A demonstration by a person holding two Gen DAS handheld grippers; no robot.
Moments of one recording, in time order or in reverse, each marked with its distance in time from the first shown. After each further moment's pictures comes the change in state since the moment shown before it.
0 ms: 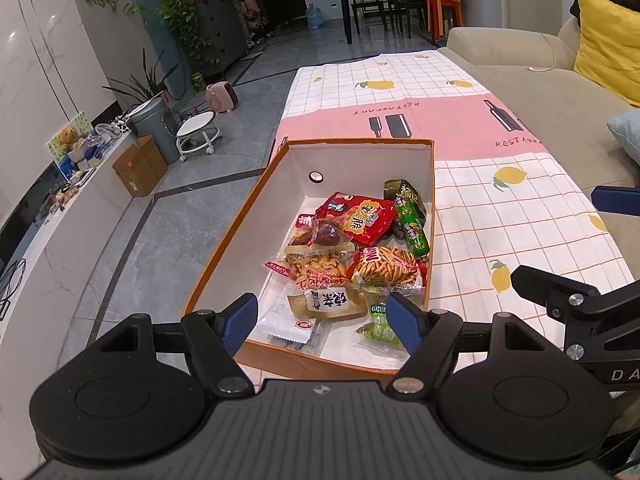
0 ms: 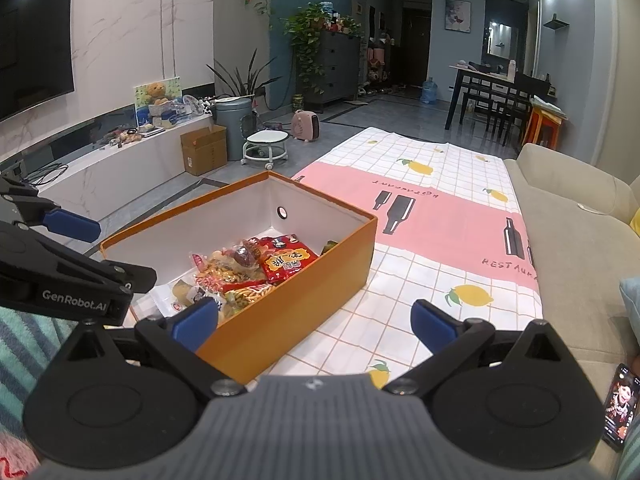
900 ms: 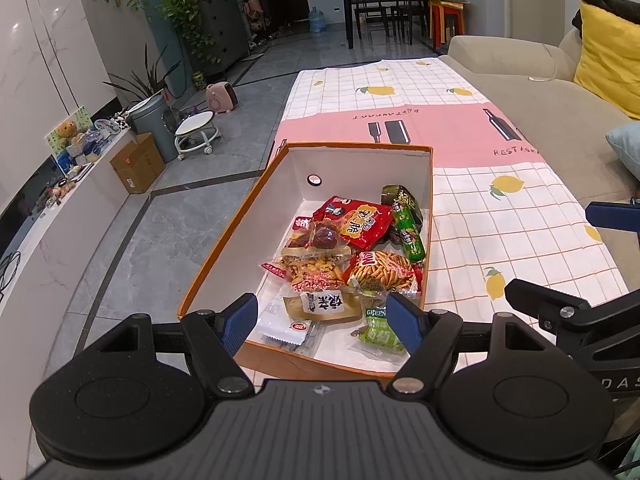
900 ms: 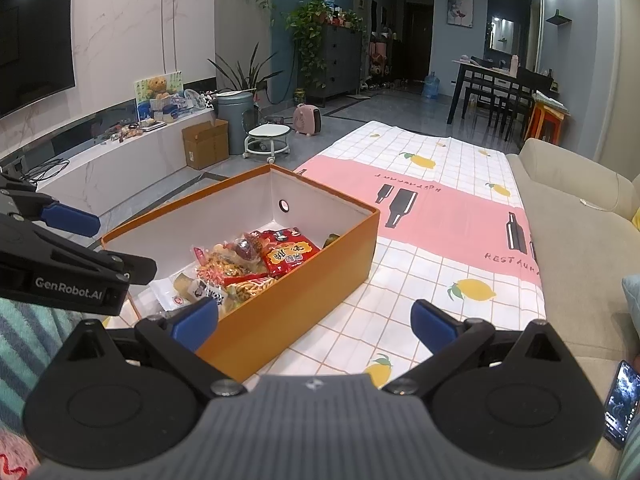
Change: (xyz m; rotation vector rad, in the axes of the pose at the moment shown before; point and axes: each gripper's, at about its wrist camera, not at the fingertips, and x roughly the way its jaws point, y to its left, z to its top) left arm -0.004 -0.003 0.001 -0.031 -0.006 -0.018; right arm 0.004 -0.002 -0.005 -0.008 0.015 0.012
